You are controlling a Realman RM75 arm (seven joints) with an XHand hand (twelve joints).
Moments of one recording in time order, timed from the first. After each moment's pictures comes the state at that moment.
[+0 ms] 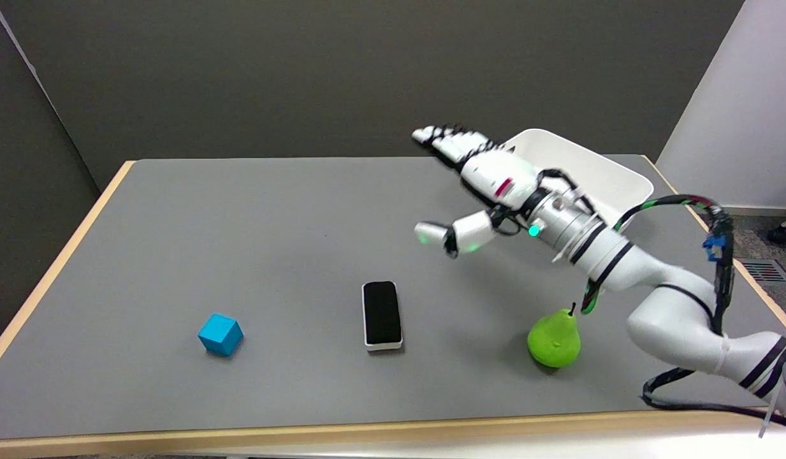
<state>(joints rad) 0.02 -0.81 -1.84 1.68 0.41 0.22 0.48</state>
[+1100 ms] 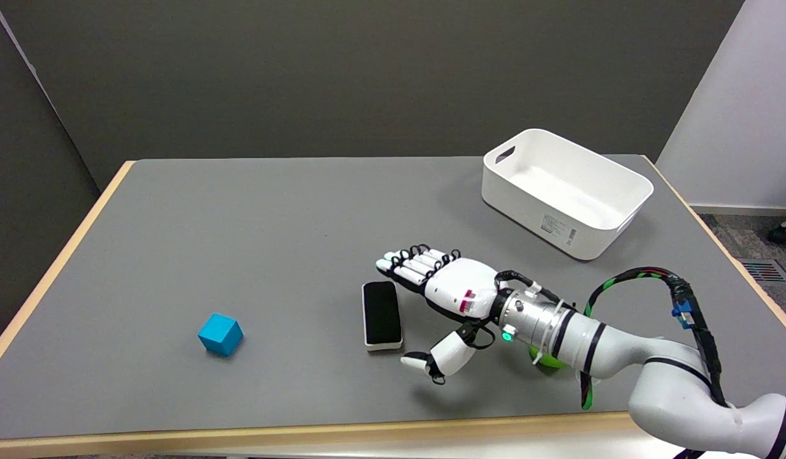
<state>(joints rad) -0.15 -0.81 -2.00 1.80 0.42 0.06 0.32</state>
